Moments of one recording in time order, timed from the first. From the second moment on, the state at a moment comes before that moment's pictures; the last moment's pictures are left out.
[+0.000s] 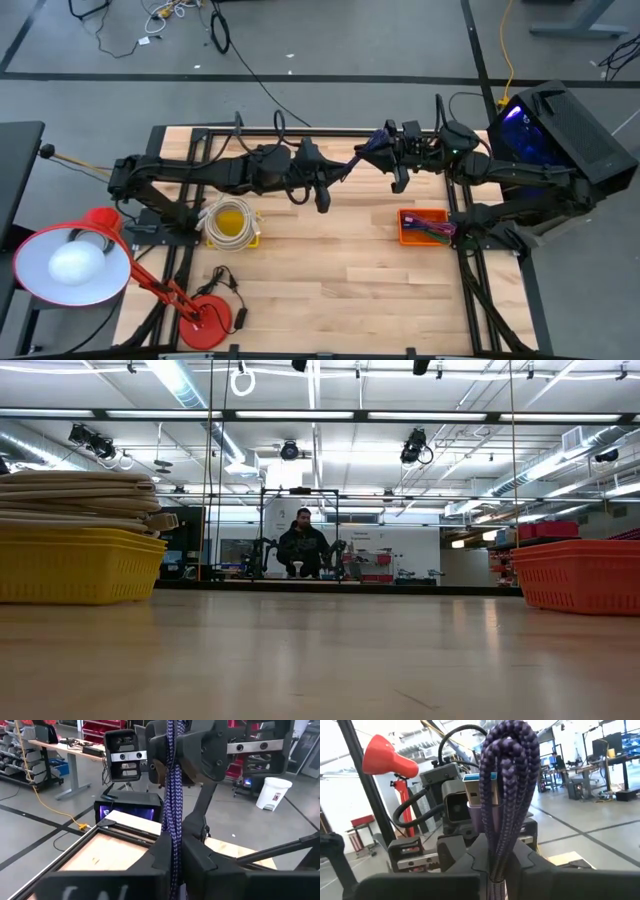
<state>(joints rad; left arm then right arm) -0.01 1.53 1.40 0.04 -0.27 -0.20 -0.22 1.11 0.97 0.33 -0.25 0.30</state>
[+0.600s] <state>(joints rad) -0.01 1.48 1.40 -0.07 -0.26 -0.19 -0.32 1.03 0.97 -0.07 -0.10 0.30</state>
